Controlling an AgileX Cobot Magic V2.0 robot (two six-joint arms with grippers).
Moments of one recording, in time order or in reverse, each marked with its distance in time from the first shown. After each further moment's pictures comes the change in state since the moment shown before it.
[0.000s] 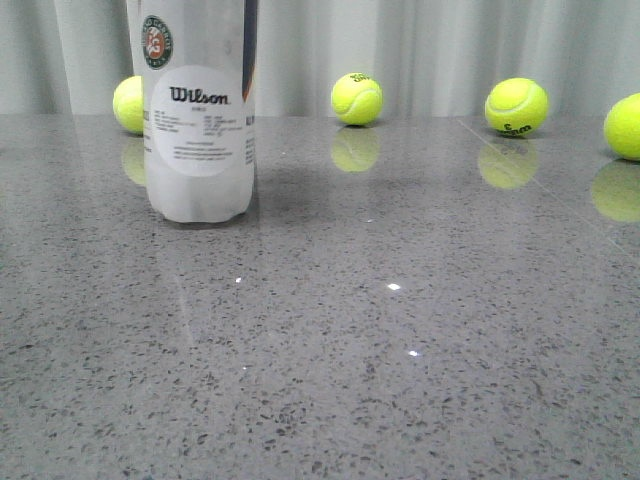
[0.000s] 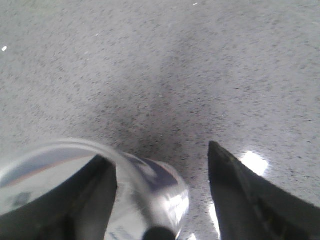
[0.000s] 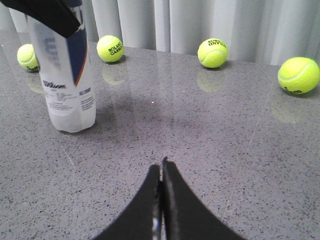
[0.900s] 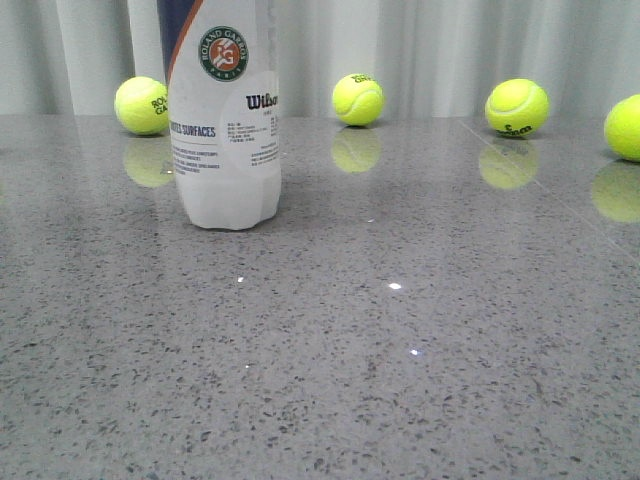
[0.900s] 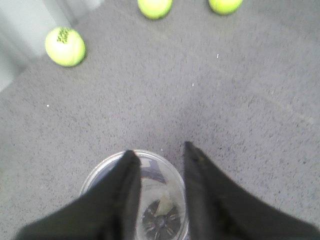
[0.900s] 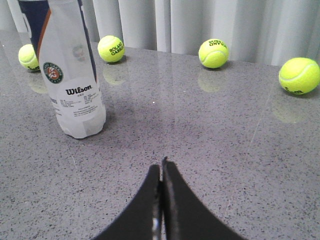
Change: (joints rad) left arm 0.017 -0.203 0.066 -0.086 -0.163 -0.045; right arm 0.000 0.000 0.000 0.000 0.000 0.000
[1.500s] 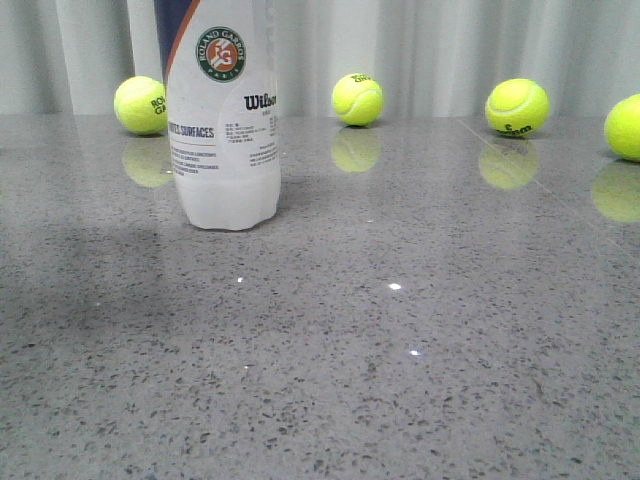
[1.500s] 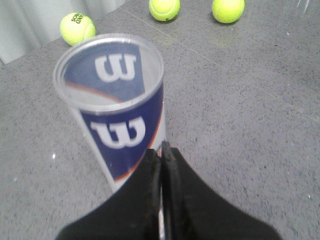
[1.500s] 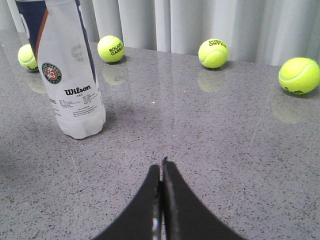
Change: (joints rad) left arm 0.000 -0.514 0.808 -0.069 -0.478 -0.004; right arm 0.000 0.000 0.000 0.000 0.000 0.000
